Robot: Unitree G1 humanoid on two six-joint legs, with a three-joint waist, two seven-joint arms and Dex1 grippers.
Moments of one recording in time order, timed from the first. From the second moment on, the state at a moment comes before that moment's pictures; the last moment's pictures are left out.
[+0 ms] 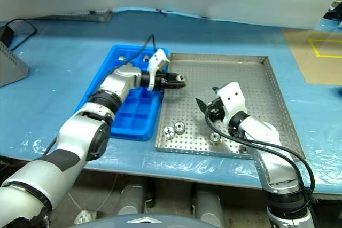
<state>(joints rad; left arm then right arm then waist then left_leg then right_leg) -1.15 0.15 -0.03 1.05 -0.02 0.18 -1.13 -0.13 -0.46 -0.02 -0.54 0.23 0.64 0.44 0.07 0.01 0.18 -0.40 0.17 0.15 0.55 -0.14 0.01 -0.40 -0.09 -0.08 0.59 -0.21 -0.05</state>
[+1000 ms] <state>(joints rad) -0.76 0.43 0.03 0.56 -0.12 0.45 -0.86 -0.36 -0.43 0.14 -0.23 0.20 0.47 0.63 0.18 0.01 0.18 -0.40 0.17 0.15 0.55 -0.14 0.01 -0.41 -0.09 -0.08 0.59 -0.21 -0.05</state>
